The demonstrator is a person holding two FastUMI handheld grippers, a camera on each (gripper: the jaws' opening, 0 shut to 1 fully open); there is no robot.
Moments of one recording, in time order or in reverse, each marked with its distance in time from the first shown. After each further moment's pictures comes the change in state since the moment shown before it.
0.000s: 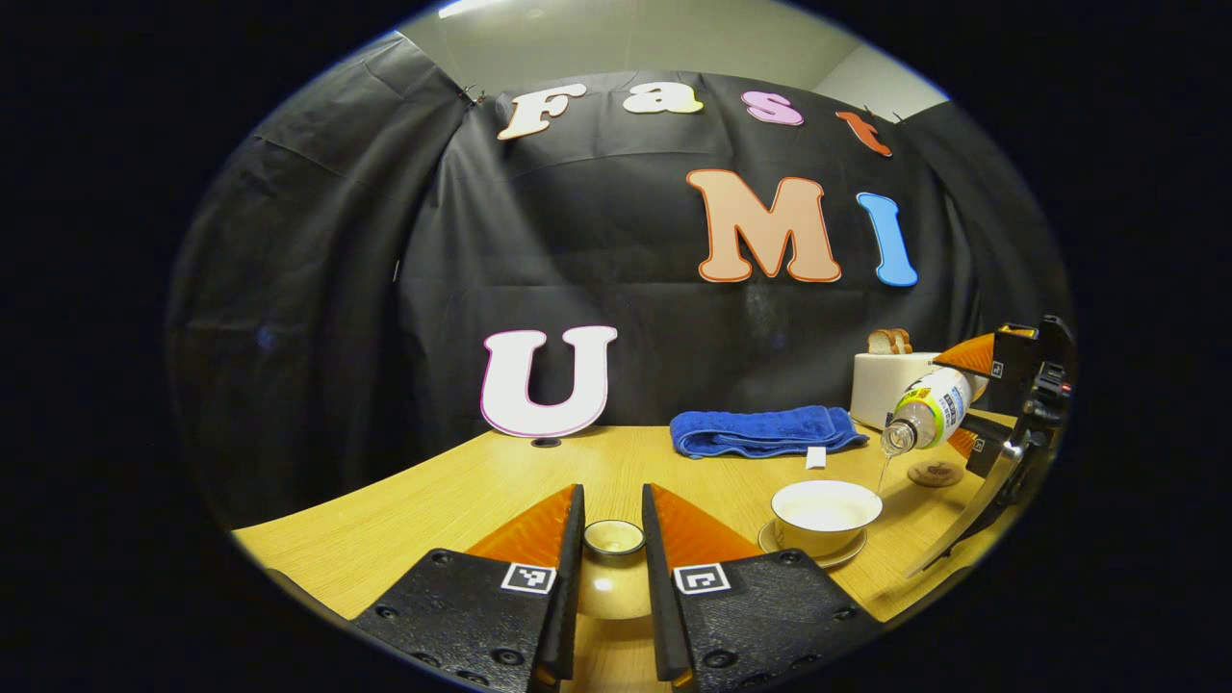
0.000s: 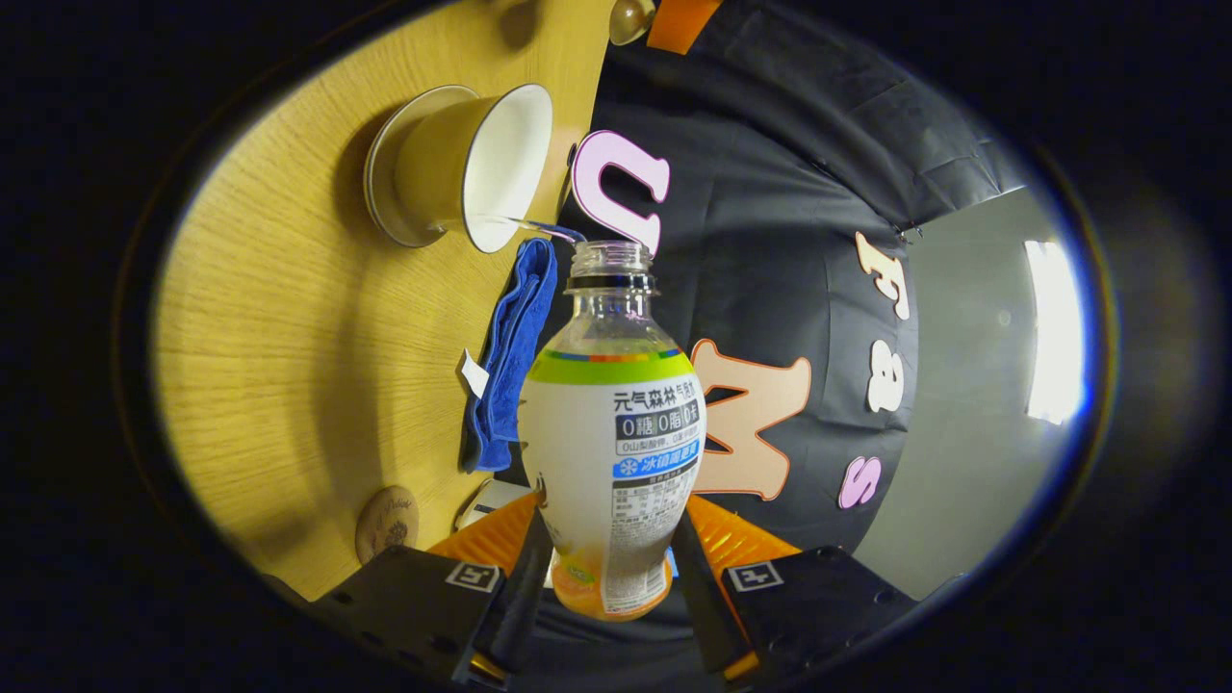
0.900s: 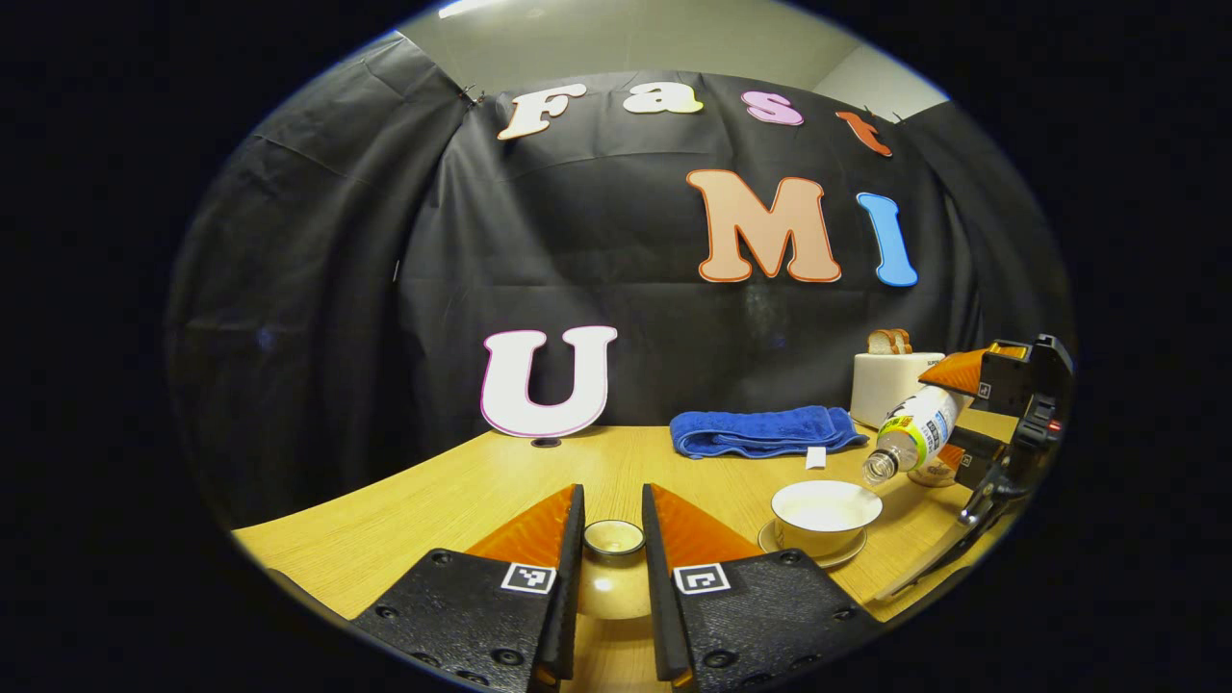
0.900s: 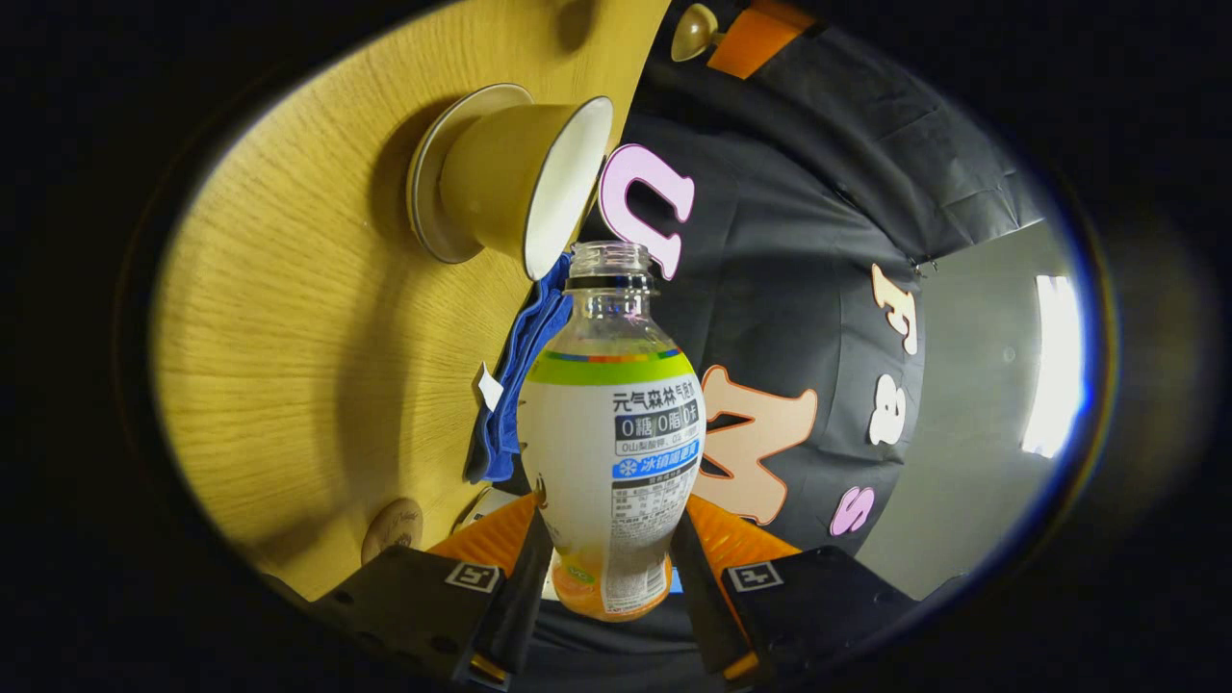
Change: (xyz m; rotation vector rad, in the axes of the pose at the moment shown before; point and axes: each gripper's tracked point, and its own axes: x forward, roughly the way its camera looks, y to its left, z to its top) left arm 0.000 0.000 0.001 0.000 0.000 0.000; right arm 0.005 0.016 0.020 -0.077 -0.052 0.020
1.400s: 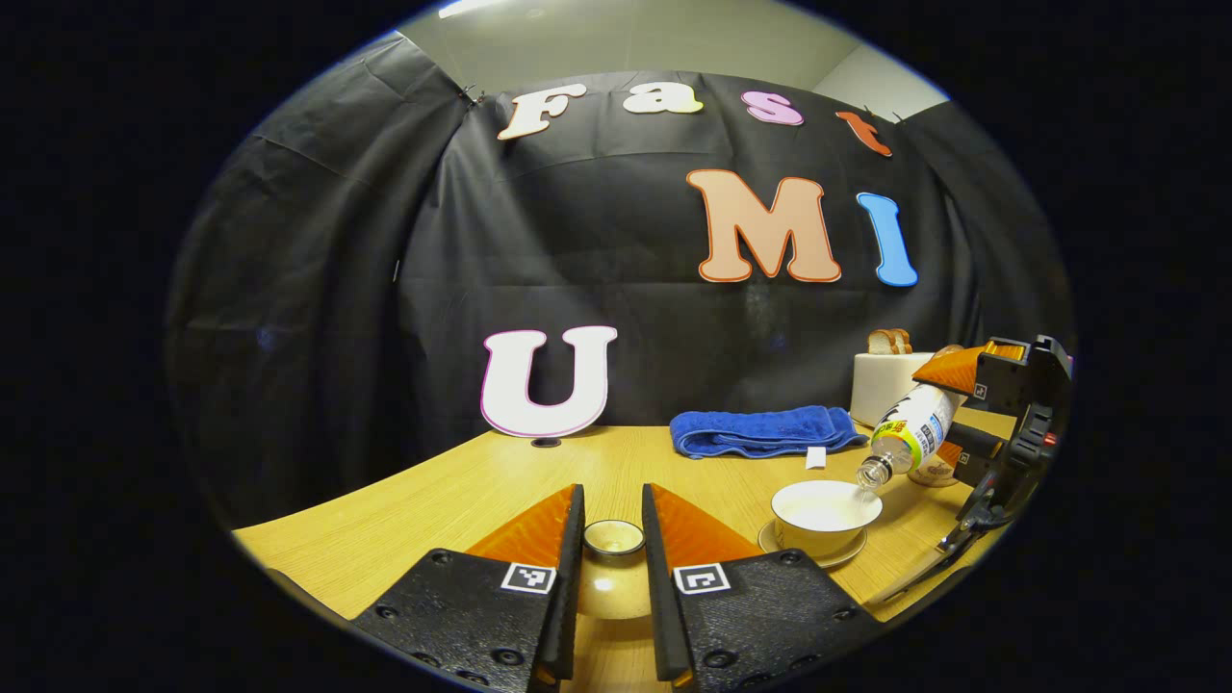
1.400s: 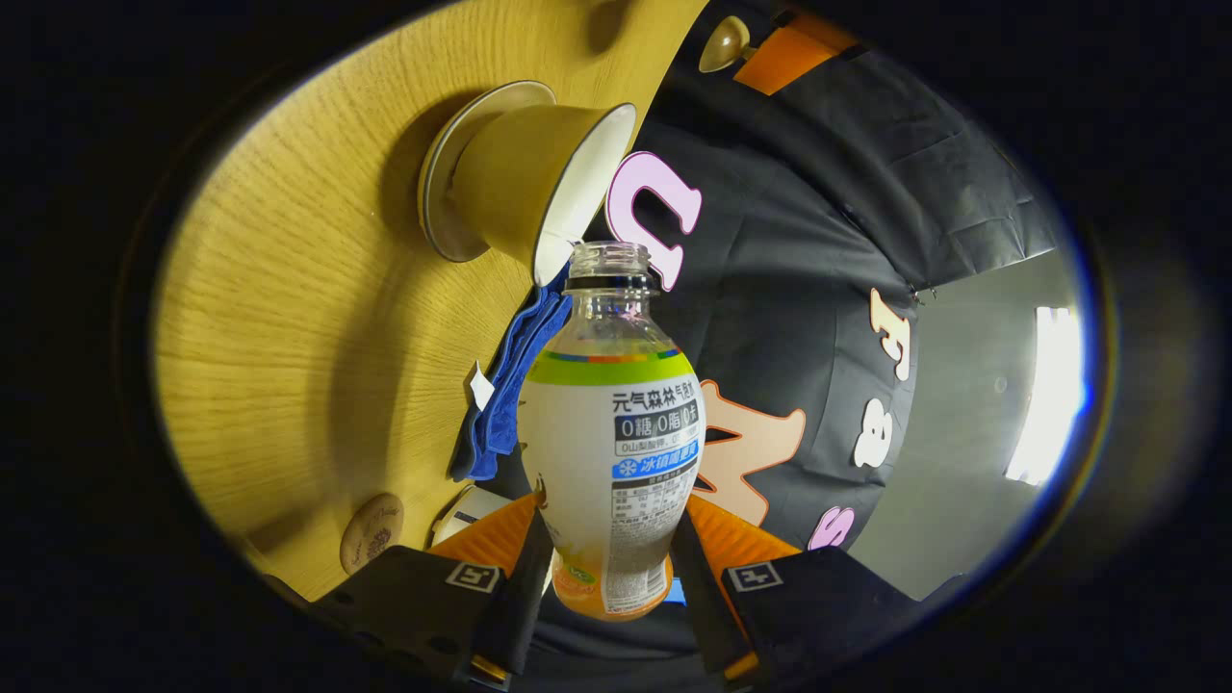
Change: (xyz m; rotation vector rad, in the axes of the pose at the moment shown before) left arm 0.000 0.000 0.000 0.000 0.000 0.000; right arm 0.003 -0.008 0.007 -0.079 -0.025 -0.029
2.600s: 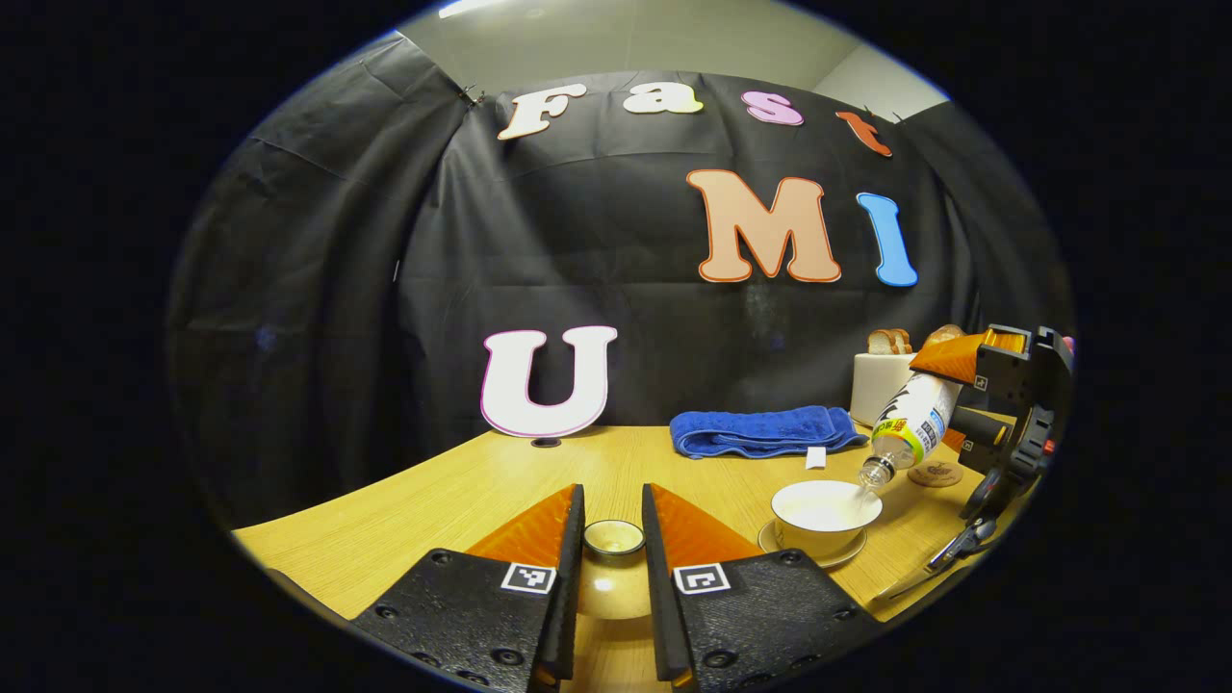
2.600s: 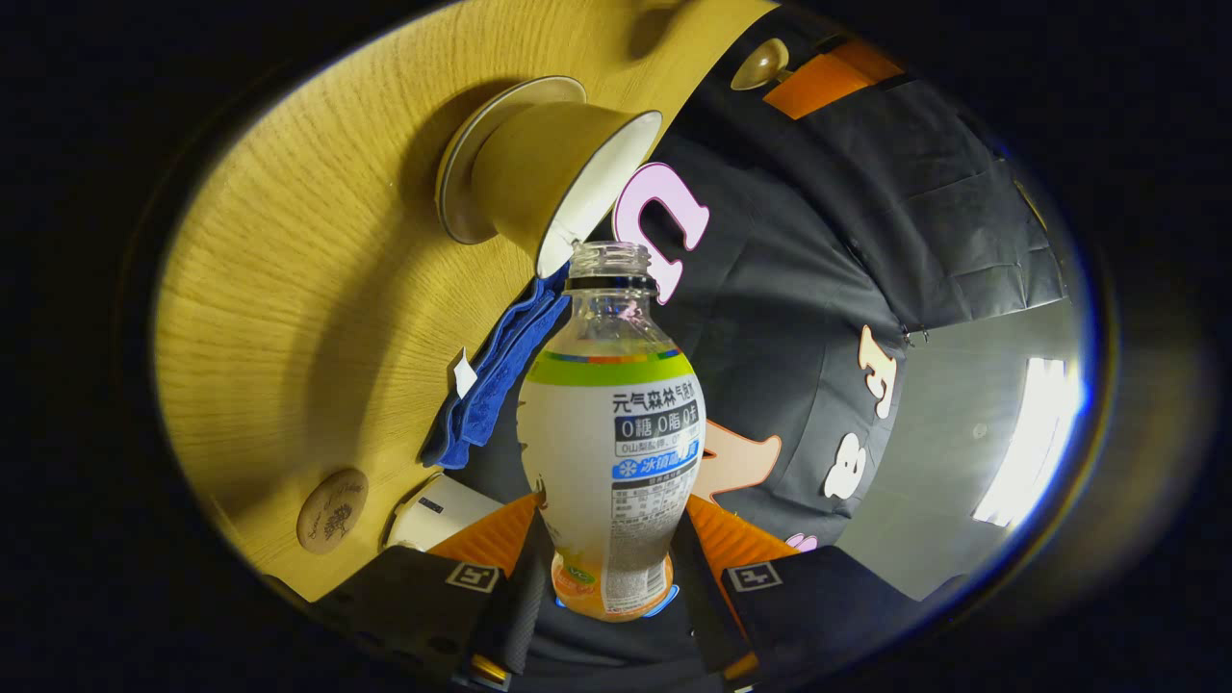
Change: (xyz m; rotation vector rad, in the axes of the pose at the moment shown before) left arm 0.001 0.000 0.000 0.000 -0.001 0.000; right arm 0.006 -0.014 0.004 -0.122 -0.035 -0.034
